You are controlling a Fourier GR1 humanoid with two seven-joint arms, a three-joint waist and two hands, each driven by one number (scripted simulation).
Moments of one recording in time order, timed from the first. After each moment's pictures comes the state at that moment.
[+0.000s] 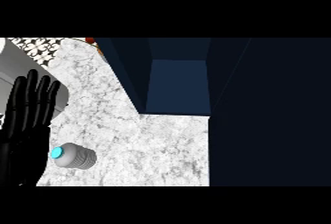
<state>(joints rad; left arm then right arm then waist) 0.00 0.06 -0.04 -2.10 0.01 0.02 0.01 0.01 -0.11 0.02 -2.10 0.01 0.00 -0.02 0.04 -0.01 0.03</state>
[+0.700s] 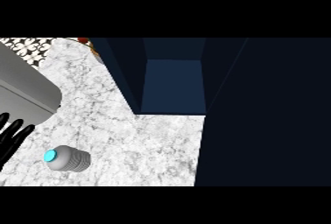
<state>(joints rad) 0.25 0.42 0.20 -2.04 0.76 -0.57 0.02 0.18 -0.11 0.17 -2.26 -0.05 0.09 0.07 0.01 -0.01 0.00</state>
